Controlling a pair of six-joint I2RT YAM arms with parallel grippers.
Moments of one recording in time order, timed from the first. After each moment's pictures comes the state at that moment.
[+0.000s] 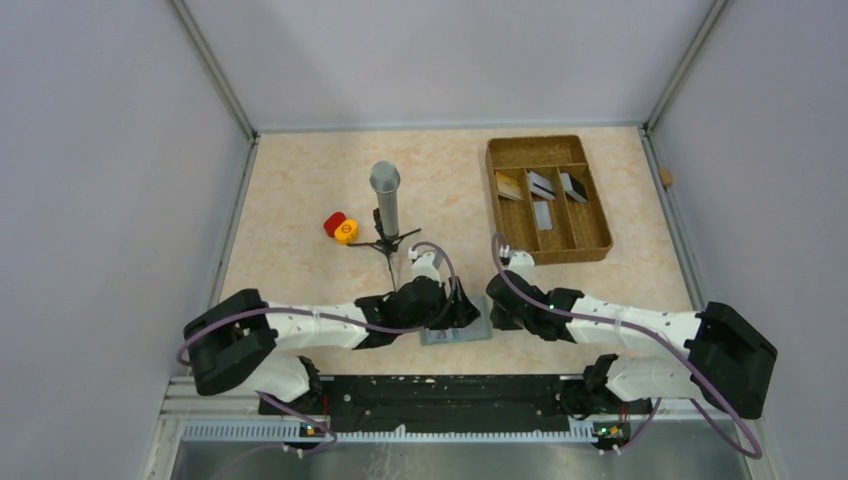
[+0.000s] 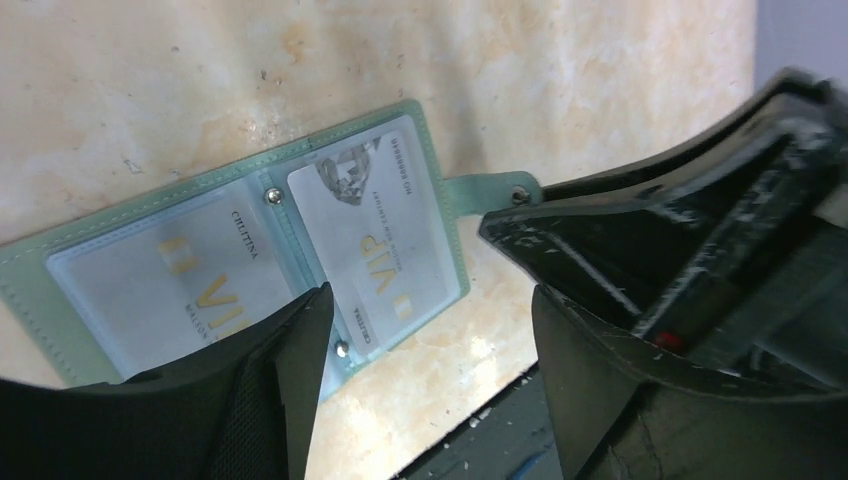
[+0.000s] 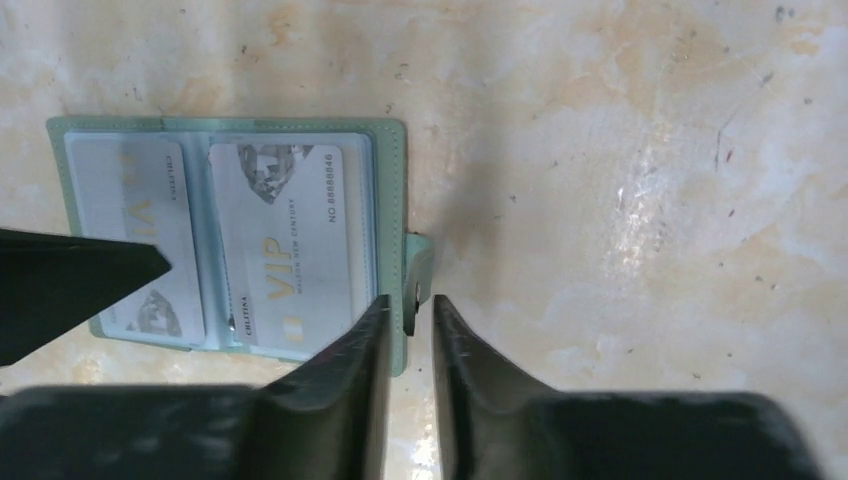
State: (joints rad) left arm -1.10 1.43 0.56 0.25 -0.15 -1.03; right arm 0.99 1.19 0.55 -0.34 0.33 0.86
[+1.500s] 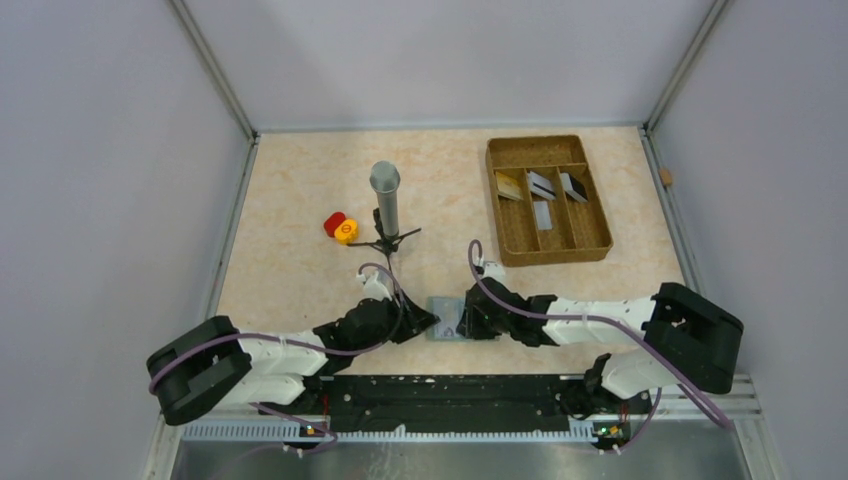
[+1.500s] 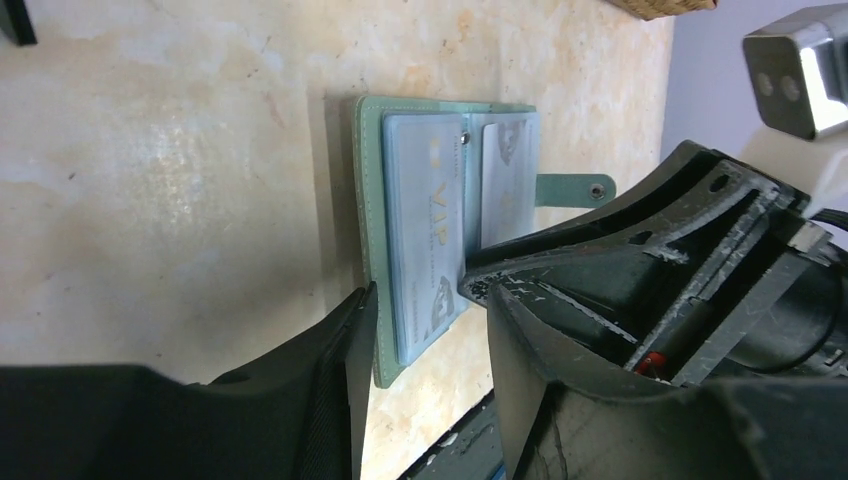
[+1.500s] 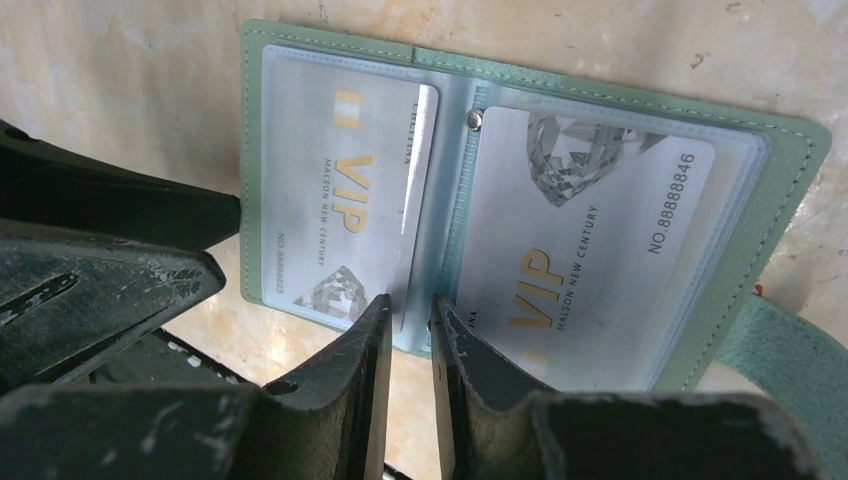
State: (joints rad) left arm -0.98 1.17 0.12 0.58 -0.10 -1.23; right arm 1.07 1.37 0.54 -0.04 0.13 0.93
